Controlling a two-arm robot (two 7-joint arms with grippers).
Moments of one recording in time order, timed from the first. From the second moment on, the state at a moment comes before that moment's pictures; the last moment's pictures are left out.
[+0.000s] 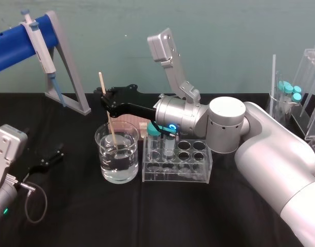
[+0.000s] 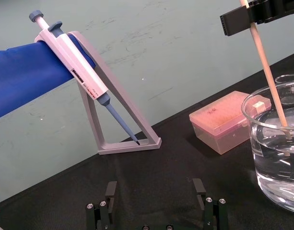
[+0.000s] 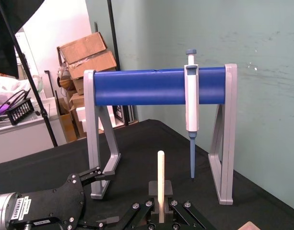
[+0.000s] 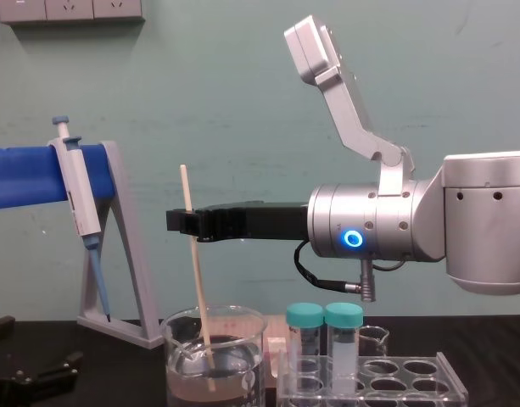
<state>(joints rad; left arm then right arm) -0.20 0.60 0.45 -1.41 -0.25 -0.12 0.03 0.78 0.12 -0.63 -0.99 0.48 0.11 0.61</state>
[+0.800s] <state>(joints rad) -0.20 0.60 0.45 -1.41 -0.25 -0.12 0.03 0.78 0.12 -0.63 -0.99 0.48 0.11 0.61</state>
